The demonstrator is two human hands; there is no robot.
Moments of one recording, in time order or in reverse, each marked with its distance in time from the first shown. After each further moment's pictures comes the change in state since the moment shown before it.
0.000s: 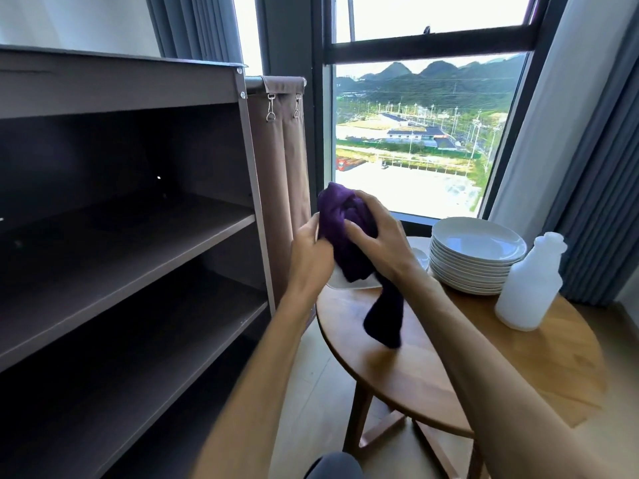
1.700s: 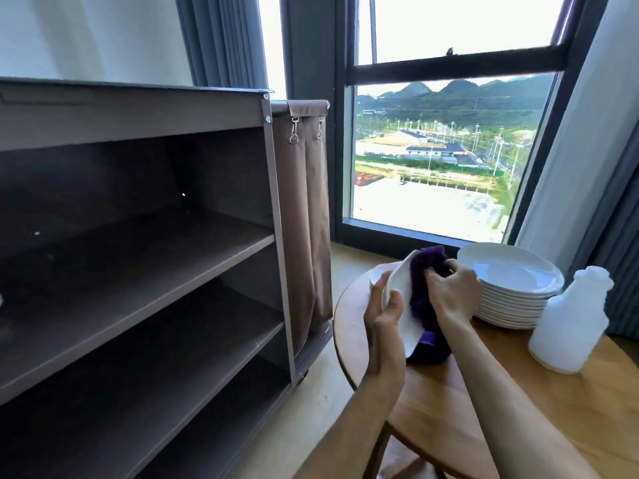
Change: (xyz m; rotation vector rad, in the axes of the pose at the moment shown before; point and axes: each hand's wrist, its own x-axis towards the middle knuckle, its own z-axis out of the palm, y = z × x) left_hand -0.045 -0.055 0.077 -0.469 0.015 -0.245; right_hand -0.002 0.089 -0.015 -0.243 0.469 0.581
